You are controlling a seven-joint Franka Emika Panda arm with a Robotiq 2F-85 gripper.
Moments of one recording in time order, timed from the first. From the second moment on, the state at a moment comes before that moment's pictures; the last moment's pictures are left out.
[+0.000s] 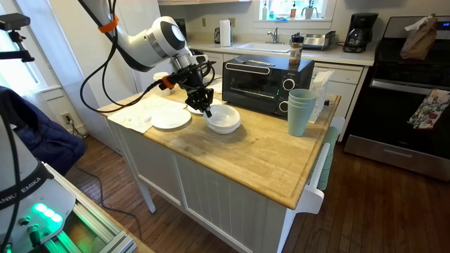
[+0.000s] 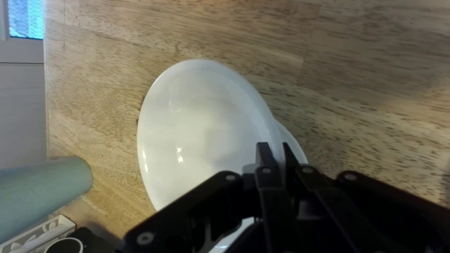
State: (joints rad) arm -0.09 0.25 -0.08 -2.29 -0.80 2.44 0.35
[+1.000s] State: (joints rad) arm -0.07 0.30 -0.10 -2.26 -0.81 2.49 0.34
